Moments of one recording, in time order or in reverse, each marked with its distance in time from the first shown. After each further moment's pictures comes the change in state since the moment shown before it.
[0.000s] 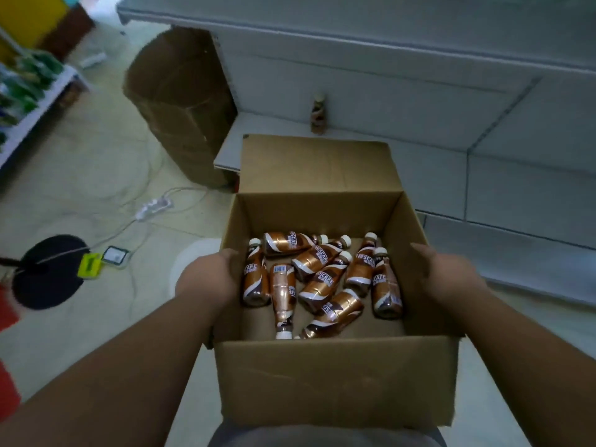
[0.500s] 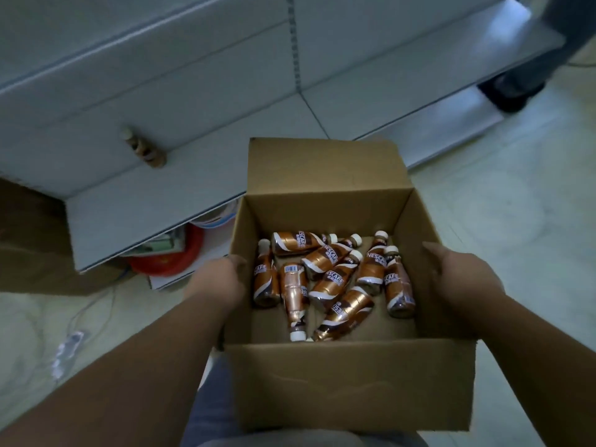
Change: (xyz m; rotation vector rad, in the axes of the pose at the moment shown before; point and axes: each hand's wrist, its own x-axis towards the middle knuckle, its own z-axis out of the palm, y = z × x) left_hand 0.056 0.171 0.062 0.356 -0.217 0.593; right_hand -0.127 0.116 0.123 0.386 0.082 0.655
